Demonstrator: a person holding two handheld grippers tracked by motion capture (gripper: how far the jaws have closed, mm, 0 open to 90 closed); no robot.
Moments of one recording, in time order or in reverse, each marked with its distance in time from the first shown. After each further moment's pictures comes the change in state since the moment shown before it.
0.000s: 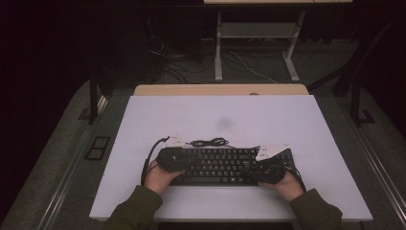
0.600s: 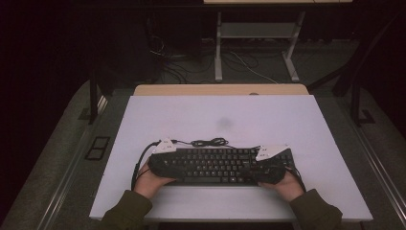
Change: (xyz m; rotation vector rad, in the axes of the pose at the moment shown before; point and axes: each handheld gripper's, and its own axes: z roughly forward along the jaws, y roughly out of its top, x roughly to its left) left arm 0.003 -0.017 -0.019 -0.048 0.009 0.033; right arm 0.000 0.000 0.000 -0.001 -0.002 0.002
